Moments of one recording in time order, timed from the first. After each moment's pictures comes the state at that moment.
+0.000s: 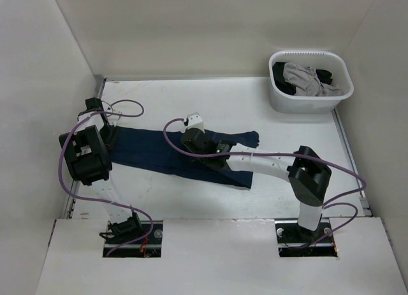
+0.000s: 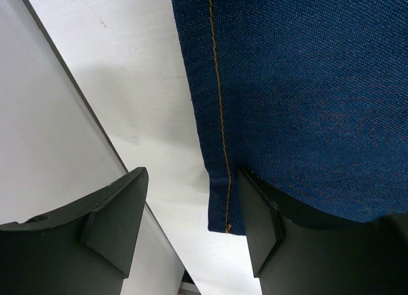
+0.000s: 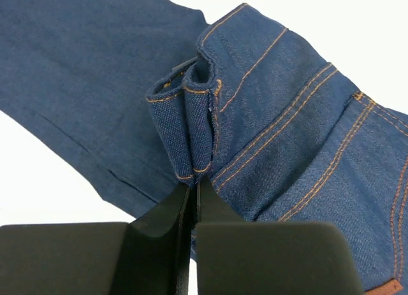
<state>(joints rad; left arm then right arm) 0.34 1.92 1.31 -0.62 -0.14 0.62 1.06 1.85 1.39 -0.25 0.49 0.44</state>
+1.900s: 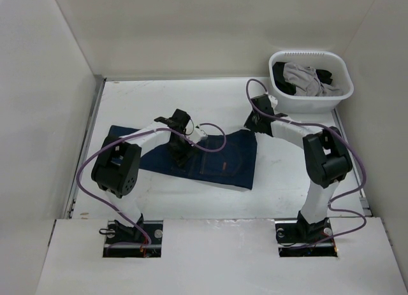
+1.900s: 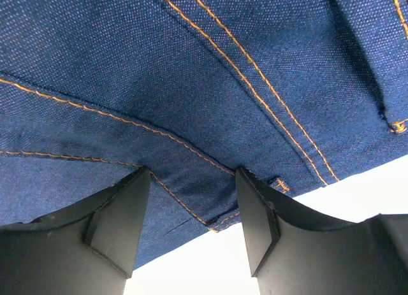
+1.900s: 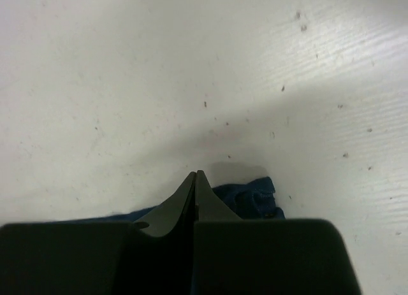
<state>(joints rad) -0.47 1.78 1.14 -0.72 0.15 0.46 0.37 1.86 1.19 -0.15 0.20 0.76</state>
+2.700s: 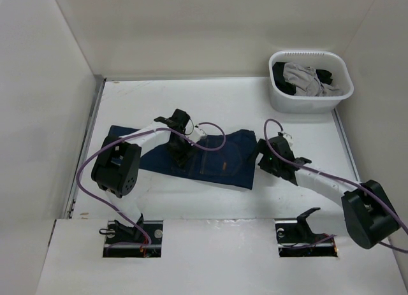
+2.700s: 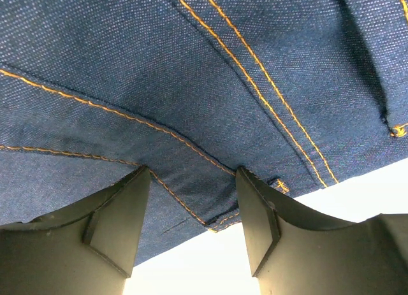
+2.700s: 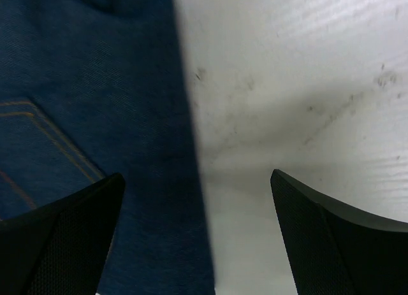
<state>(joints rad) -0.46 1.78 1.14 -0.72 0.15 0.43 0.47 1.24 0.54 -0.12 0.16 0.85</state>
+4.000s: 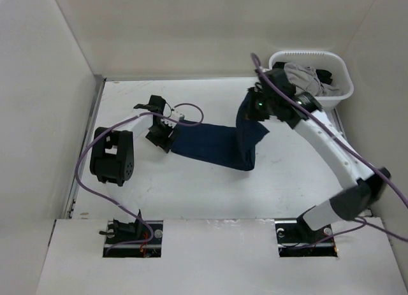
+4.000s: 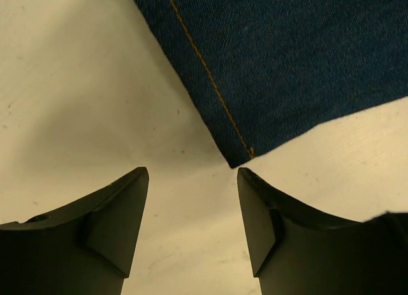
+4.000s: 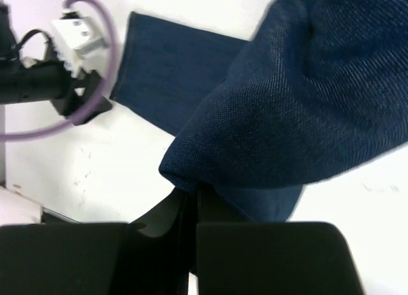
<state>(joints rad) -0.20 1.87 1.30 -0.76 0.15 0.41 0.52 1.45 1.60 -0.86 -0.01 0.52</state>
